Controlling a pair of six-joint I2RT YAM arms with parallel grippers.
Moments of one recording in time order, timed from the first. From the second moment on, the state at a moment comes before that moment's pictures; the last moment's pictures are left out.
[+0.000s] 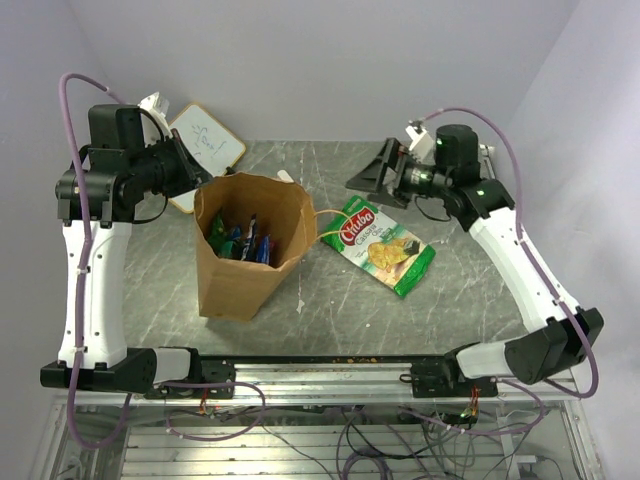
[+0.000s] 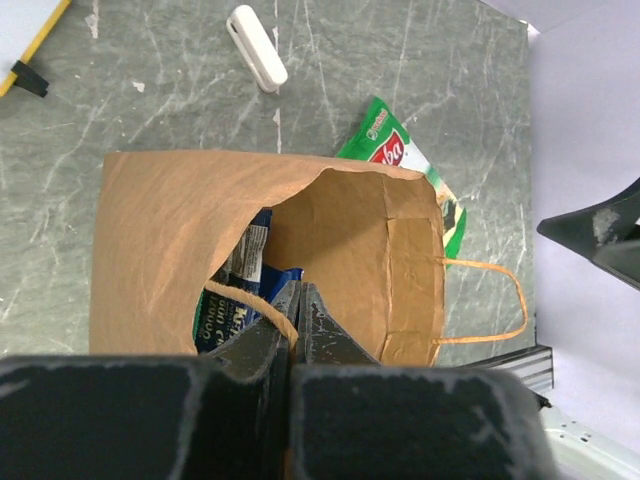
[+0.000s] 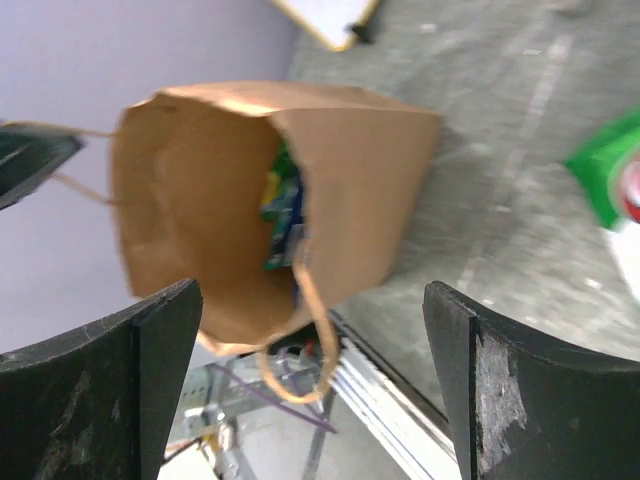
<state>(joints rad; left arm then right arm) -0.06 1.29 1.86 -1.16 0.31 -0.44 0.32 1.34 1.42 -0.58 -0.57 0.69</state>
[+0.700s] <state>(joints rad) -0.06 1.28 1.88 -1.16 0.29 -0.37 0.55 1.61 1.66 -0.68 -0.47 0.63</state>
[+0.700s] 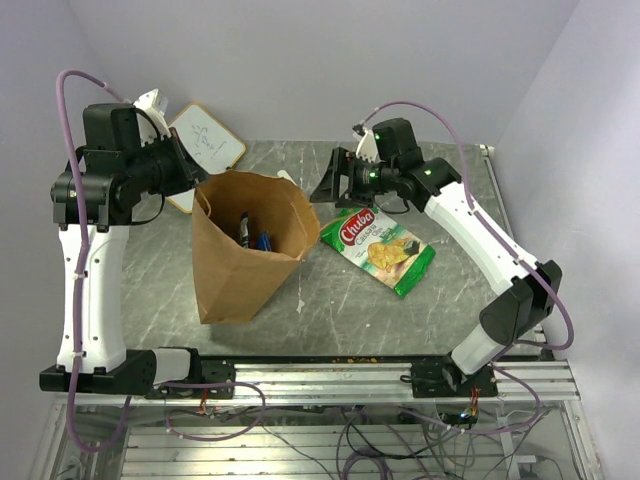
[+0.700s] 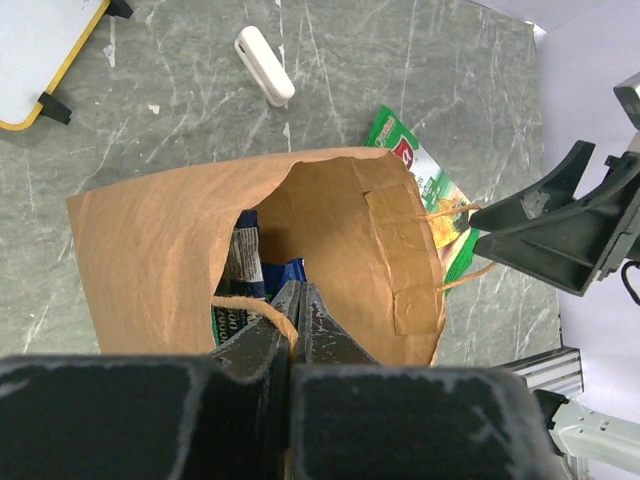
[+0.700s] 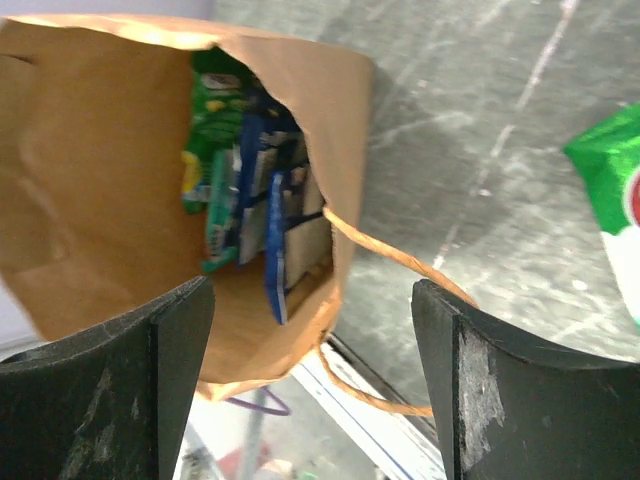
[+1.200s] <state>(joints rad) -0.06 1.29 1.88 -1.16 0.29 -0.37 0.57 1.69 1.83 -0.85 -0.28 0.35</state>
